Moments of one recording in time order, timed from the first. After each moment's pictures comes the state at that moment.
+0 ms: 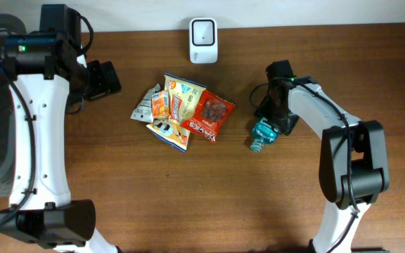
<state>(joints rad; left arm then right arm) 0.00 1.82 2.14 -1.60 -0.05 -0.36 0.16 2.05 1.42 -0.80 0.02 0.79</state>
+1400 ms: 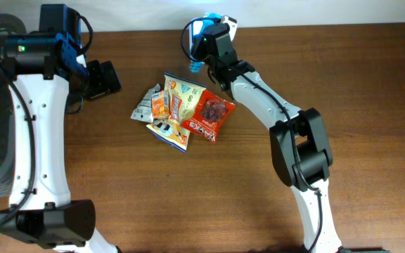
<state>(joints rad) 0.00 1.82 2.14 -1.60 -0.05 -0.36 0.43 2.35 1.91 -0.05 0.16 0.71</state>
